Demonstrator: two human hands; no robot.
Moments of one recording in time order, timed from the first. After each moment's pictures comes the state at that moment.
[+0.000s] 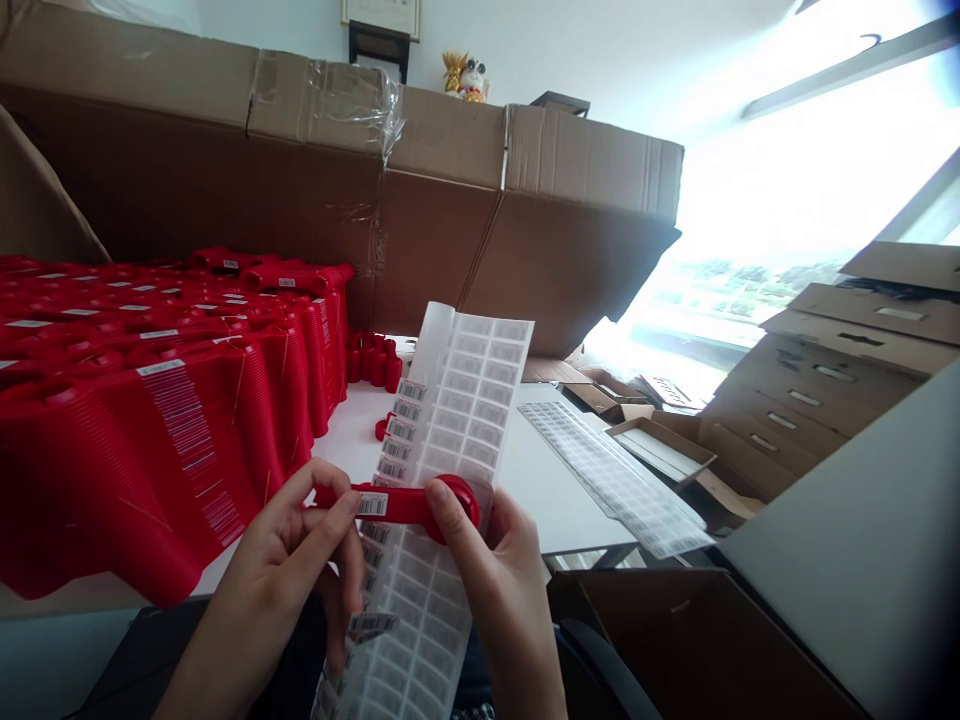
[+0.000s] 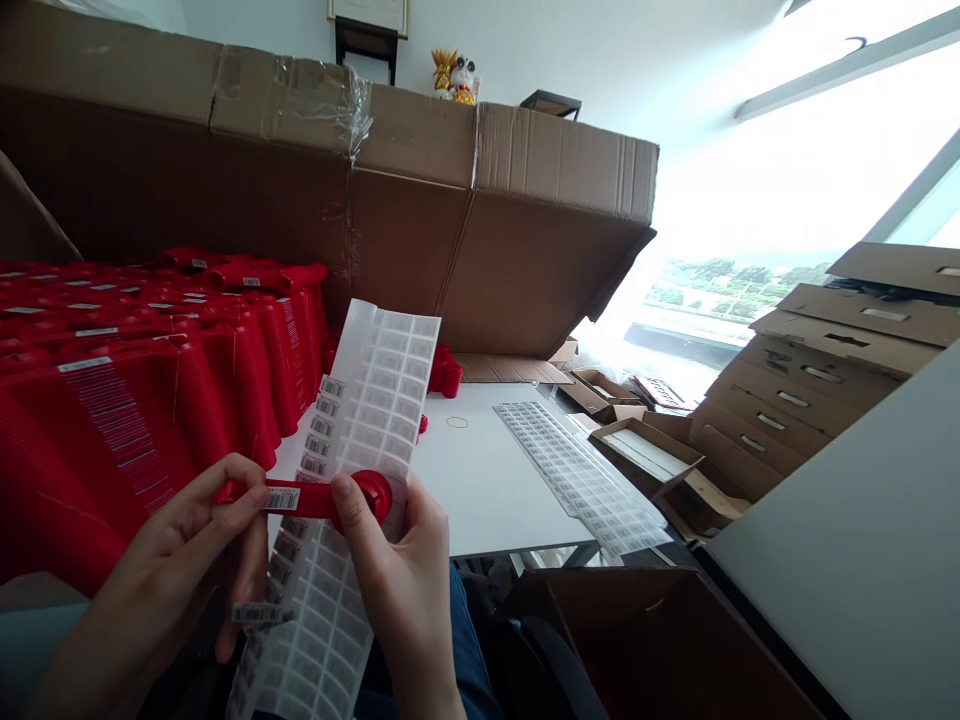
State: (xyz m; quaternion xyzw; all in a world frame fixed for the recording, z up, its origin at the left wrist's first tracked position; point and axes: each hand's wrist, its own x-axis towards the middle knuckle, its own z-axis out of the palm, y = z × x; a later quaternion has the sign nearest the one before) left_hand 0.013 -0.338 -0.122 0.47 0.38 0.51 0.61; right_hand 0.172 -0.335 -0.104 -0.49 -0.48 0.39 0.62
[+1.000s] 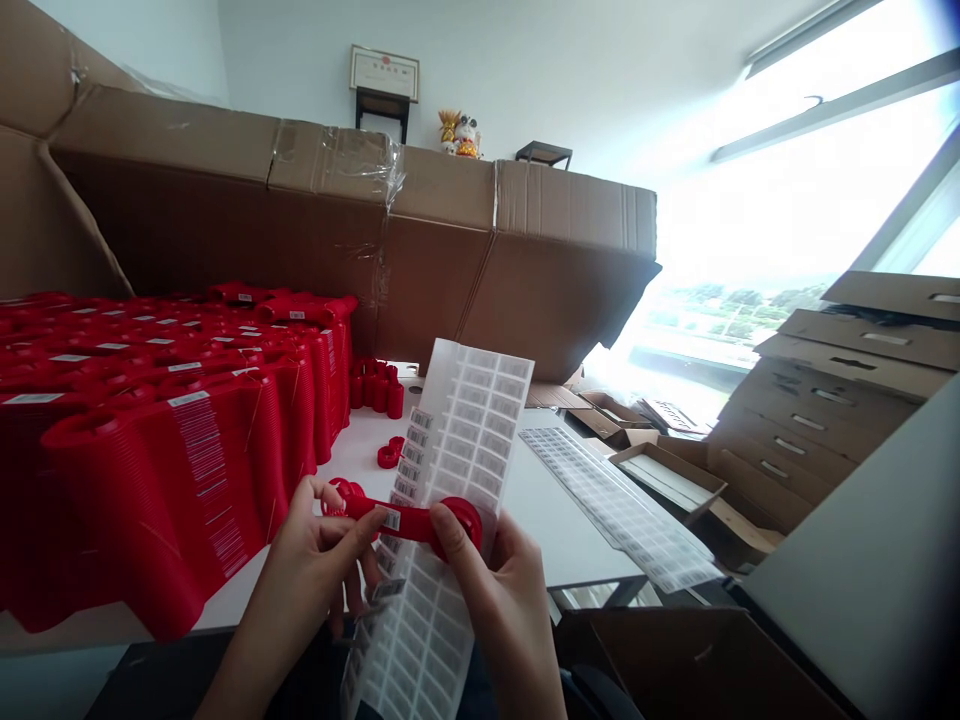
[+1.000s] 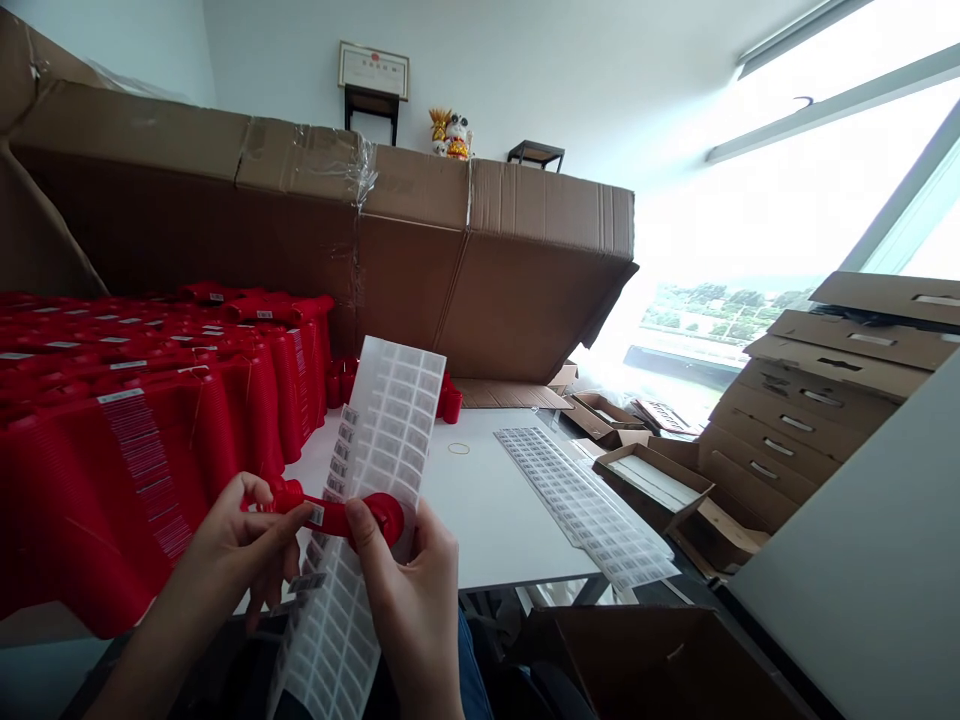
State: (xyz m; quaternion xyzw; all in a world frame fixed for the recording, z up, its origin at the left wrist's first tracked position) left_hand 0.022 -0.318 -0.128 0.48 0.44 0.54 0.53; right_hand 0.179 -0.331 -0.109 -0.50 -0.48 0.37 0.62
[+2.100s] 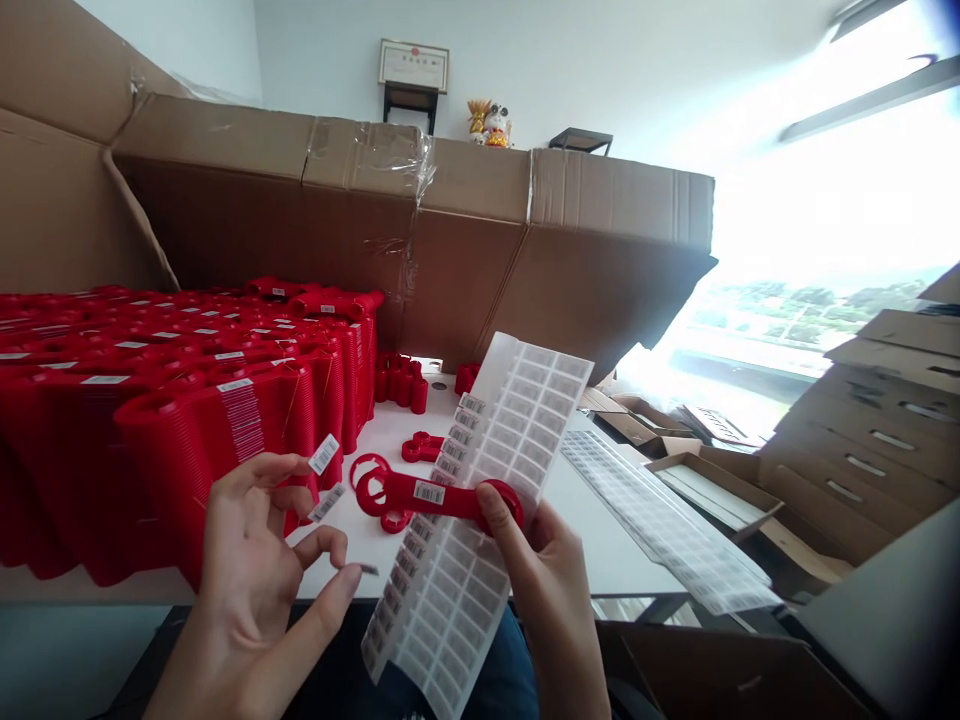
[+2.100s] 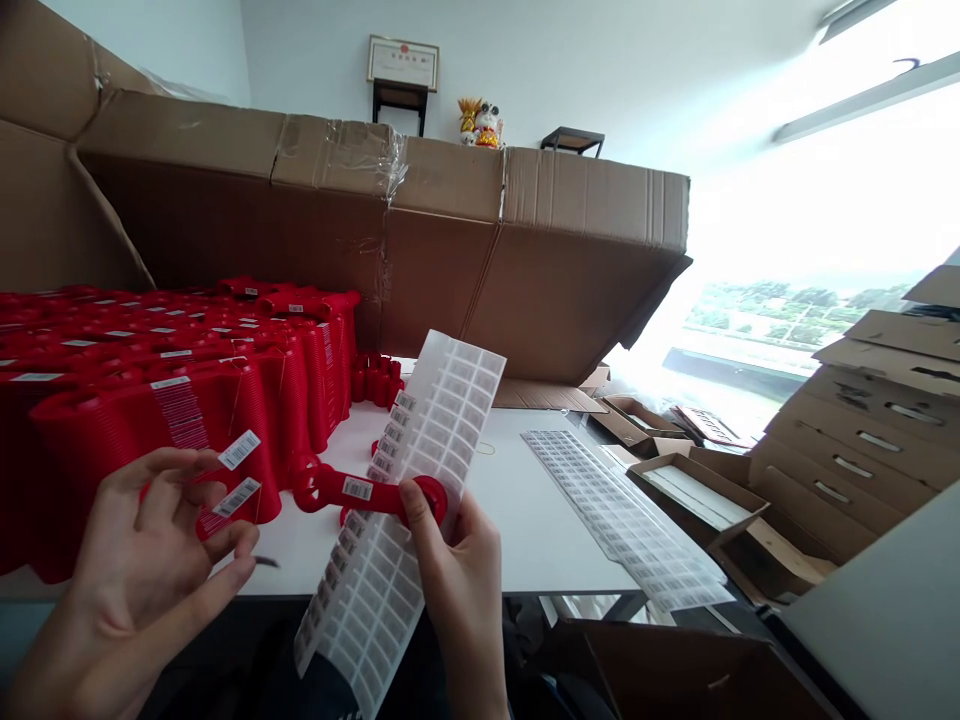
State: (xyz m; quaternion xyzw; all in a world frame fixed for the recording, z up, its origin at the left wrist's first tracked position) left_hand -0.008 -0.360 -0.112 0.50 0.38 0.70 0.33; right_hand 0.186 -0.317 -0.109 -0.51 -0.46 0.37 0.62
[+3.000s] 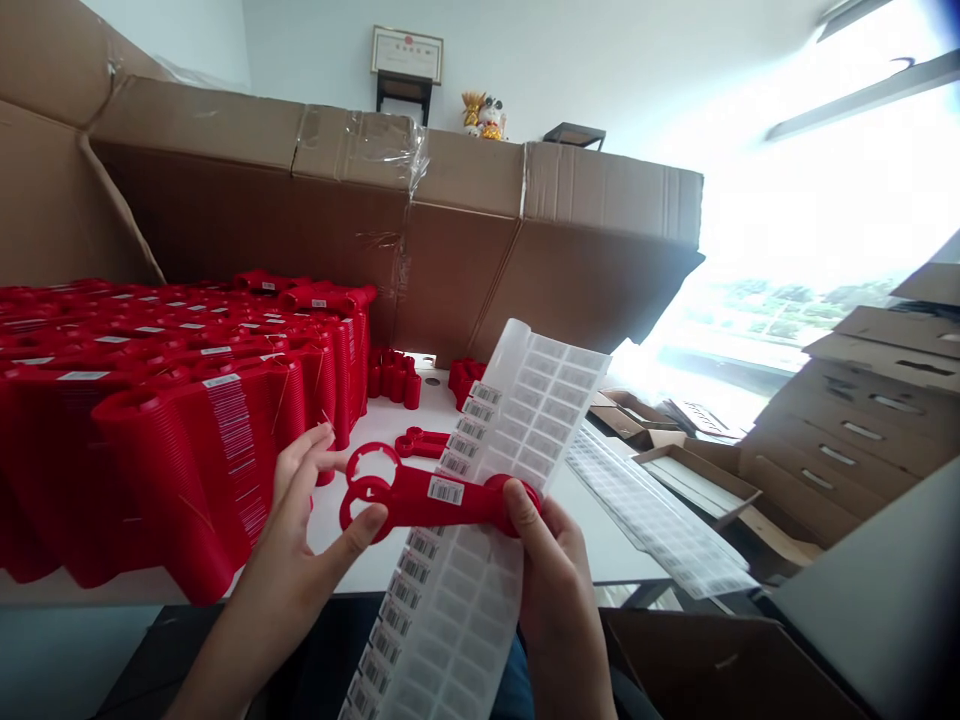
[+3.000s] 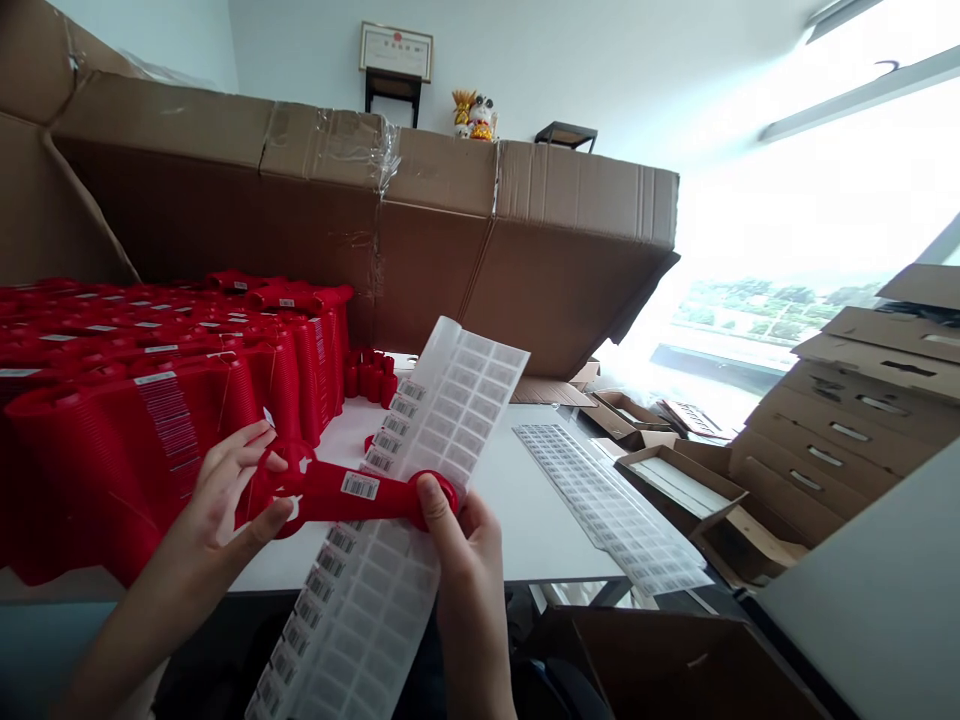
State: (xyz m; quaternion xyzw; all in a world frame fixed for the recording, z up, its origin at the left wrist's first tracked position) left_hand -0.010 -0.319 -0.130 0.56 0.48 0.60 0.31; right_hand 0.194 -0.319 -0.108 -0.40 -0.40 0.49 0.66
